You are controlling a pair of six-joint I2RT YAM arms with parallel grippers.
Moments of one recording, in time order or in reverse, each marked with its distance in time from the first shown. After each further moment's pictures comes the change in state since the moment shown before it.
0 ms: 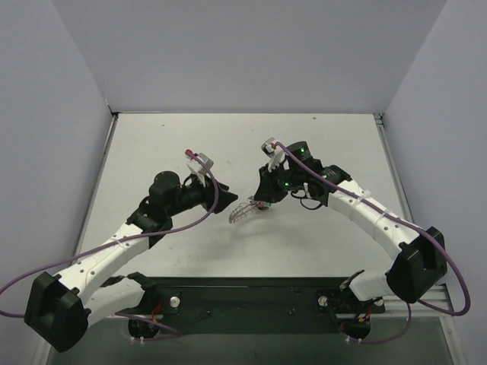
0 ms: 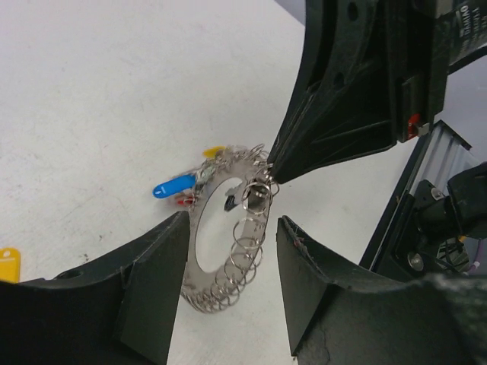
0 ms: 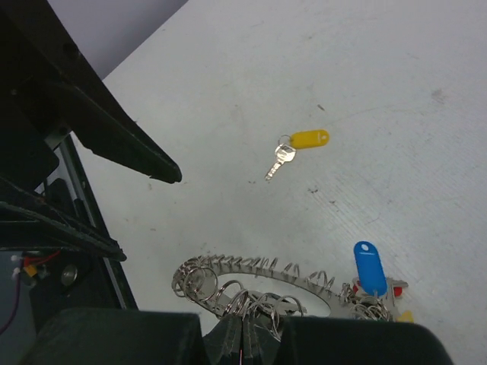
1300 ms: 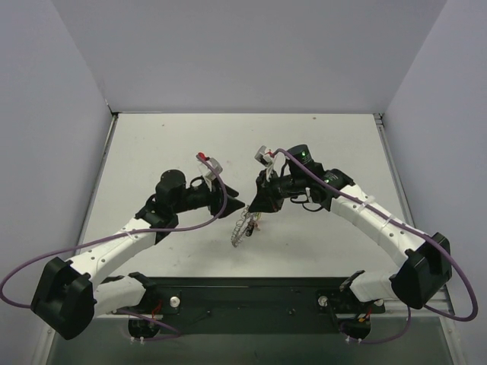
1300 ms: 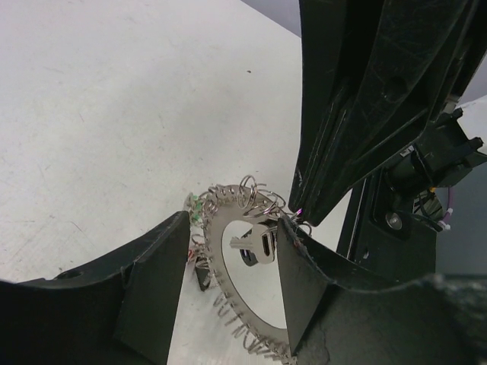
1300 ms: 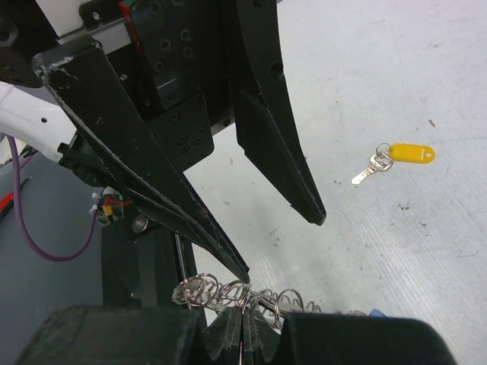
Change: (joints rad) left arm -0.002 0.089 -0.011 0.125 0.212 0.056; right arm 0.030 -0.044 -0.016 -0.009 -0.270 -0.132
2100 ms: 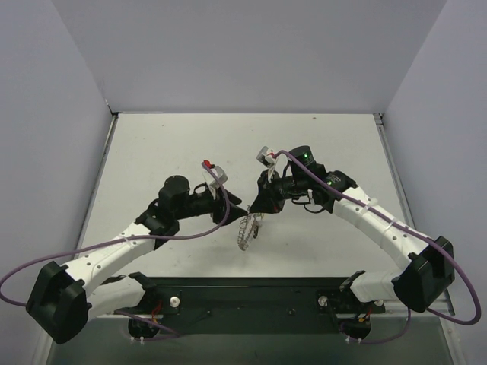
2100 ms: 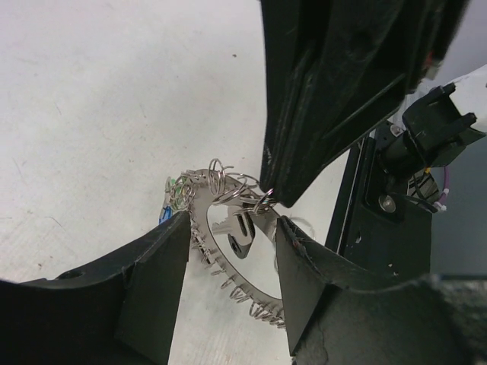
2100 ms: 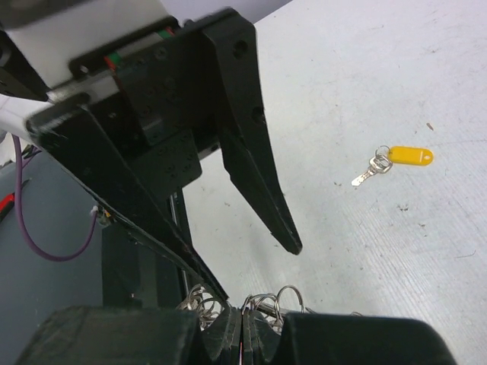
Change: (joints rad) left arm -0.076 -0.024 -0.020 -0.058 -0.043 0.039; right arm 0.000 -0.031 -0.018 0.008 0.004 0.004
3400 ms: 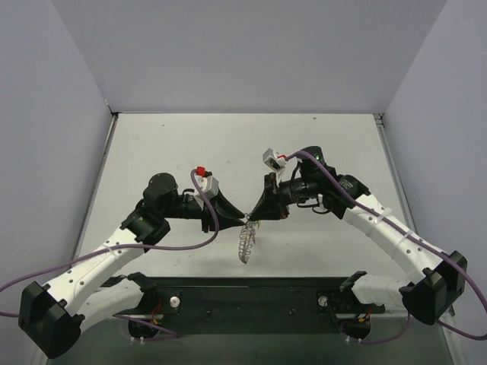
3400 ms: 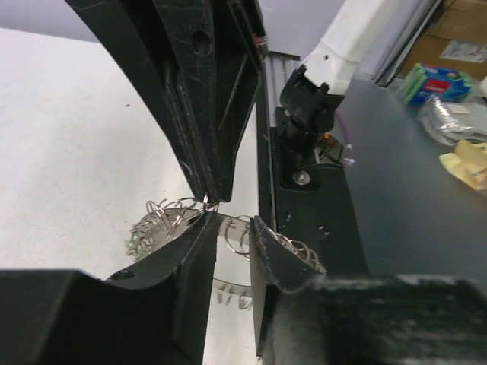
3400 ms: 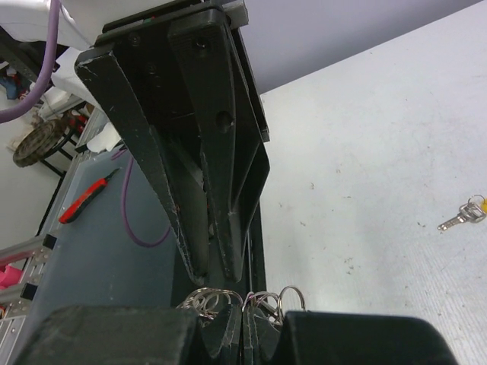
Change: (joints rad) left arm 0.010 -0.142 0.077 -0.076 0.354 0.096; right arm 0.000 -0.093 -0.007 0.006 -0.229 0.000
